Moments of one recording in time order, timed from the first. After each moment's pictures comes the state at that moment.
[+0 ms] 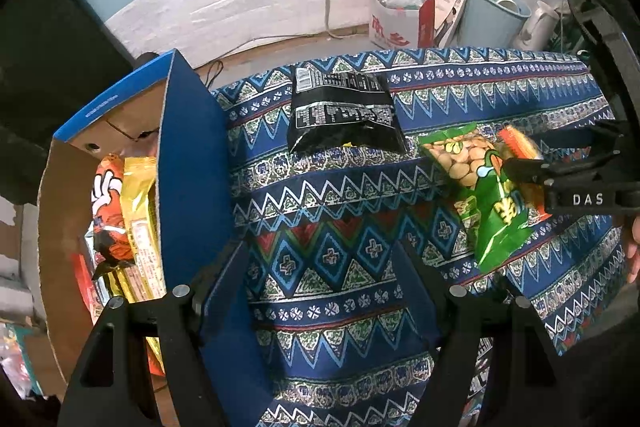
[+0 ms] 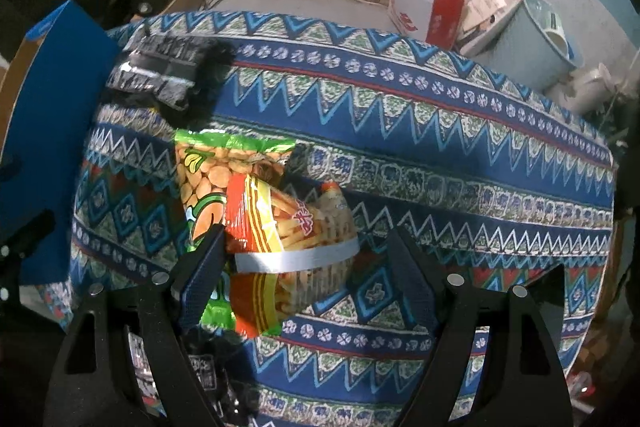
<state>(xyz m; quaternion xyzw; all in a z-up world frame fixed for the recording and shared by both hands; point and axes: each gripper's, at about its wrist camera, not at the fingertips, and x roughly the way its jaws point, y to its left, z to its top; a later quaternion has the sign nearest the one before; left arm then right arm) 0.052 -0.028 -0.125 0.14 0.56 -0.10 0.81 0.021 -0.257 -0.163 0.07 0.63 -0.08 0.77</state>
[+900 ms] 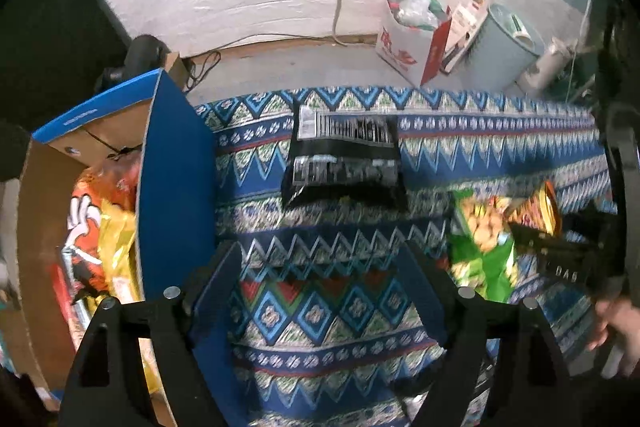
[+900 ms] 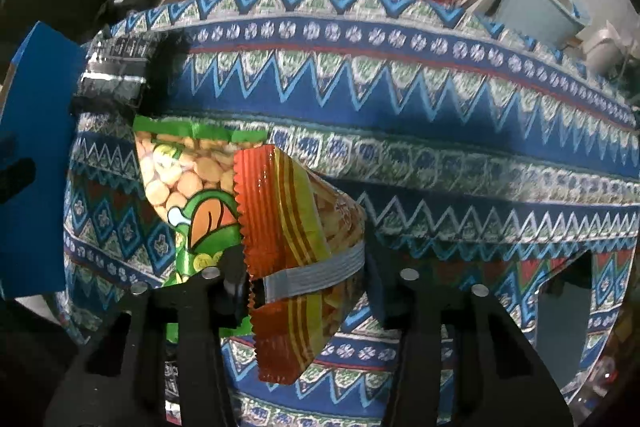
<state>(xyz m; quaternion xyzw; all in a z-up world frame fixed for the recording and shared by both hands) 0.109 -0.031 -0.125 0.06 0.58 -0.10 0.81 0.013 -0.295 -0.182 0.11 0.64 -0.08 0.76</state>
